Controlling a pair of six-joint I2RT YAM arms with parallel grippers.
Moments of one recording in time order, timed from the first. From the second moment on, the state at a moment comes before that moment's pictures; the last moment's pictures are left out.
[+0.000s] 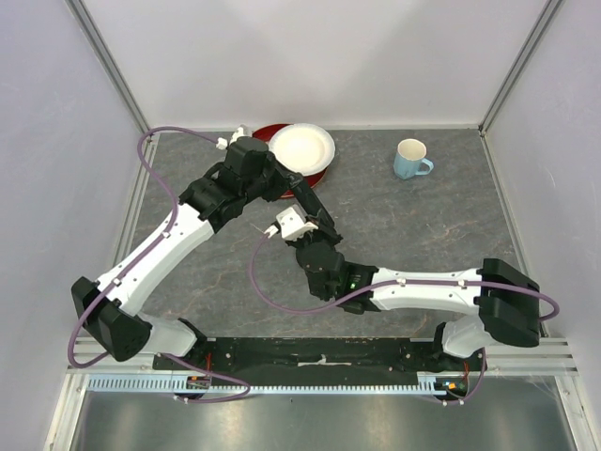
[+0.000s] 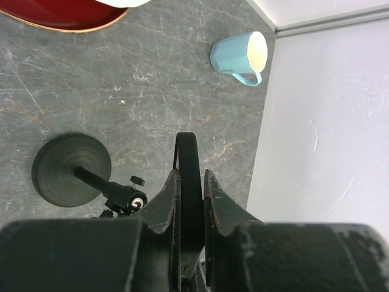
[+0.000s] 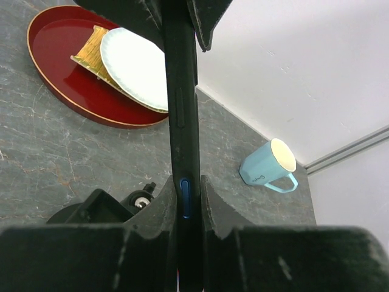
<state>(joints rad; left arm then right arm) -0.65 1.37 1.41 -0.57 -0.15 -1.12 1.25 1.50 0.95 0.46 1.12 -0.51</state>
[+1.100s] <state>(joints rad) -0.41 1.10 1.13 0.05 0.44 -0.78 0.55 0.87 0.62 0.35 0.15 0.20</state>
